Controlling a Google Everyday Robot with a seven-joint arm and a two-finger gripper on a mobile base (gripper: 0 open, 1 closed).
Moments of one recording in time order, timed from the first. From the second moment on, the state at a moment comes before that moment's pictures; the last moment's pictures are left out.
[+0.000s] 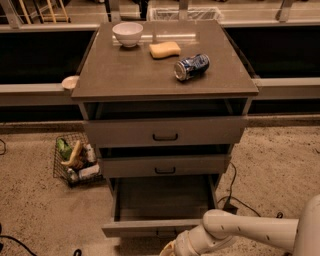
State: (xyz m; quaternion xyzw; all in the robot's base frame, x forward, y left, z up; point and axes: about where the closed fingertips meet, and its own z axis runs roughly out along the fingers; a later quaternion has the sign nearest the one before) arm 0.333 -0.009 0.325 -0.61 0.65 0.41 0.20
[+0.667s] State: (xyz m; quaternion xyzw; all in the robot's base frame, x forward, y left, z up) arm 0.341 -0.022 0.283 -0.62 0.66 0.38 0.19
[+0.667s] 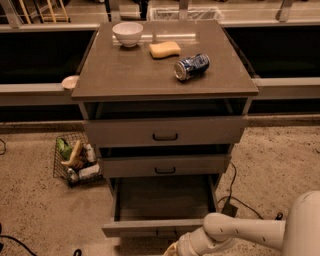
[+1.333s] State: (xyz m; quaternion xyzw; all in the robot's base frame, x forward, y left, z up) arm 0.394 -0.062 0.229 -0.65 0.65 0.34 0.20
